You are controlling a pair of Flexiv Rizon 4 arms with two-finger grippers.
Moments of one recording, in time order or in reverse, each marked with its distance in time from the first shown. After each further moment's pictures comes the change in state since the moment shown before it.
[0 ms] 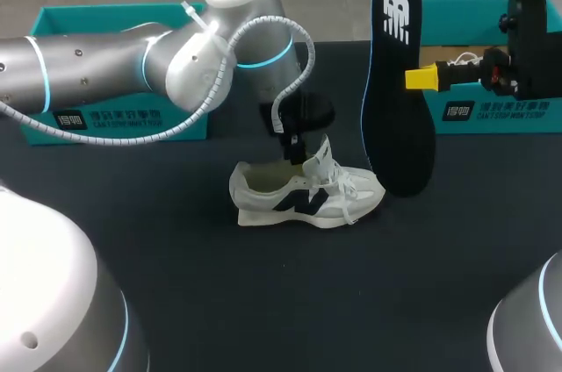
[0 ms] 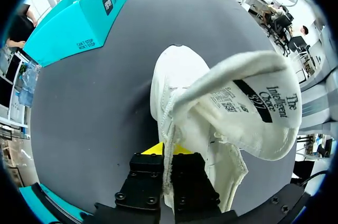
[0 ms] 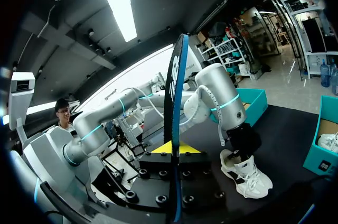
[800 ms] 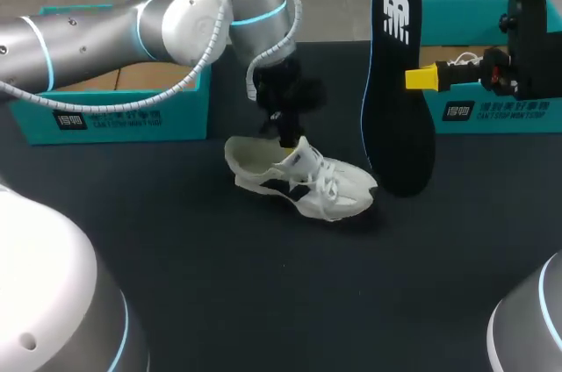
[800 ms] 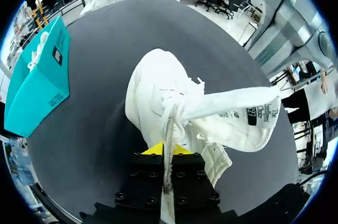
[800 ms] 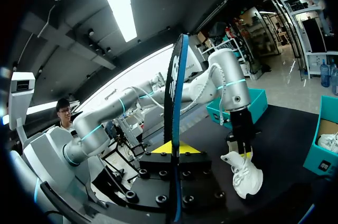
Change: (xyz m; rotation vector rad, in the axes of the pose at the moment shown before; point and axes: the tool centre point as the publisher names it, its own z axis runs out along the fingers) left arm 0.005 0.000 -0.043 0.060 0.241 0.525; right arm 0.000 0.000 0.000 0.000 0.000 0.000
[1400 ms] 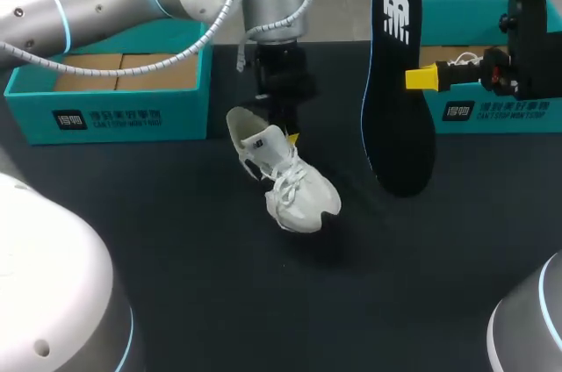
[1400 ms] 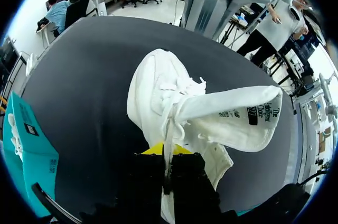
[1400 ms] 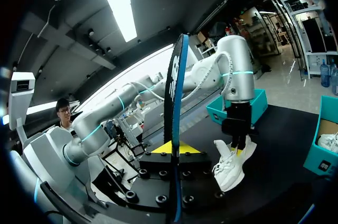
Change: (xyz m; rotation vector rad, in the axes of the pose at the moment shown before) left arm 0.022 -0.004 -0.027 -0.033 0.221 0.551; right arm 0.000 0.000 0.000 0.000 0.000 0.000
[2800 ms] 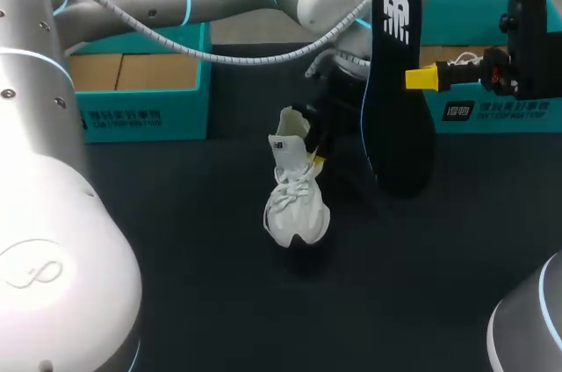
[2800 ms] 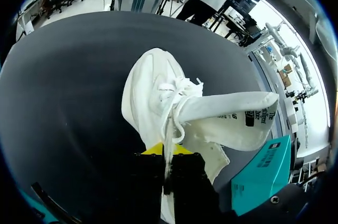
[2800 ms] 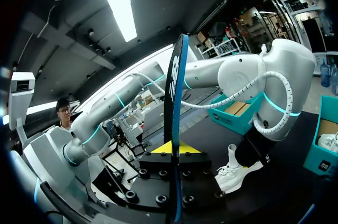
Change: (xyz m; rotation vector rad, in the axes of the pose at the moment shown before) left arm -0.044 -0.002 0.037 -0.157 0.430 0.393; right arm 0.000 0.000 0.000 0.000 0.000 0.000
